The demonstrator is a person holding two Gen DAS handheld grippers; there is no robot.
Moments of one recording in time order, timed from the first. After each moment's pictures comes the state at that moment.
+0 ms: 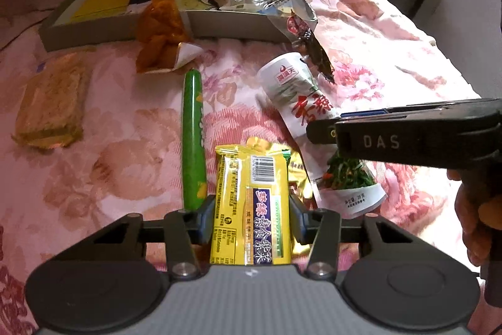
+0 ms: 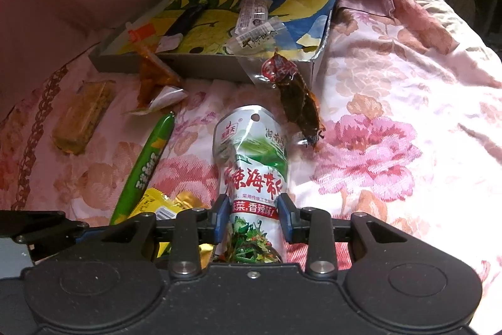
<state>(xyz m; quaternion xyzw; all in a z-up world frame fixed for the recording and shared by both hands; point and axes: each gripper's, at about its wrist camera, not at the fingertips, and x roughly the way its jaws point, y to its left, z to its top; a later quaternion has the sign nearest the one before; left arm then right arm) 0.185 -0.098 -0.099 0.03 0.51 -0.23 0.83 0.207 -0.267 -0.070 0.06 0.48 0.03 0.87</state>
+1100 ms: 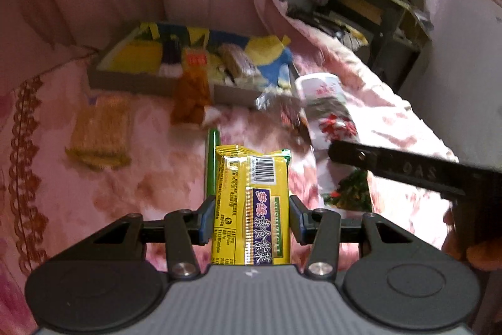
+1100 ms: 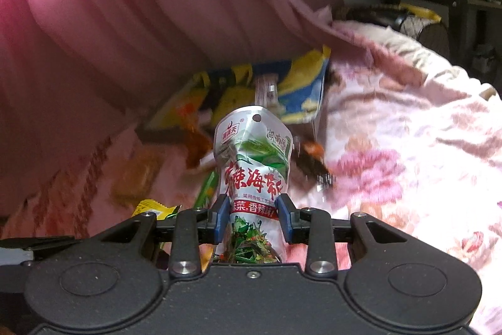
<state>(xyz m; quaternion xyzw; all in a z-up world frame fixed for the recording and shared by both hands) 0.148 -0.057 -0.035 -0.04 0.41 -0.22 0.88 0.139 -0.268 -0.012 0.14 0.33 0.03 0.93</state>
